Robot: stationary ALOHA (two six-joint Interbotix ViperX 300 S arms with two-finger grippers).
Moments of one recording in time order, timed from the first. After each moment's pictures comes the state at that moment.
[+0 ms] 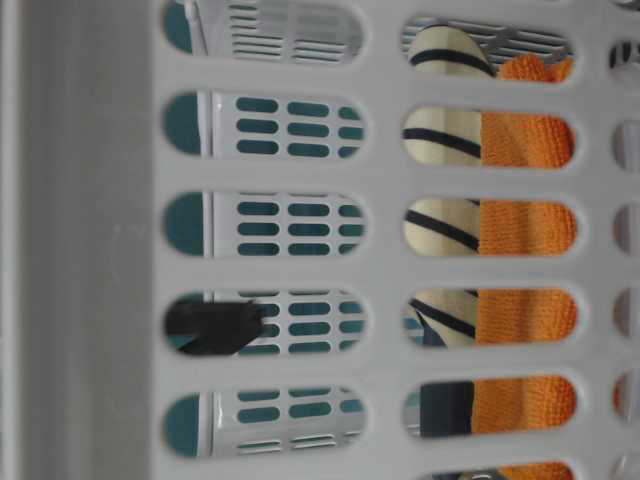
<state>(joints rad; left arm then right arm) -0.12 -0.03 0.10 0.04 0.91 -0.05 0.01 -0.97 1.19 0.02 -0.26 0.07</state>
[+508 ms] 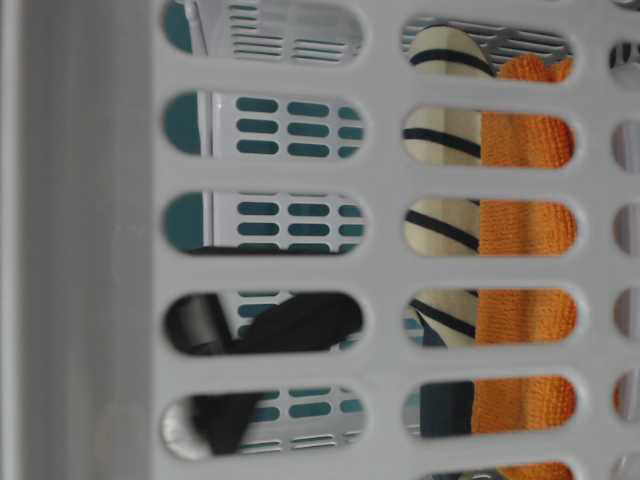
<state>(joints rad) -0.15 0.10 0.11 0.04 0.84 -0.13 0.01 -0.97 1.19 0.02 -0.26 0.07</state>
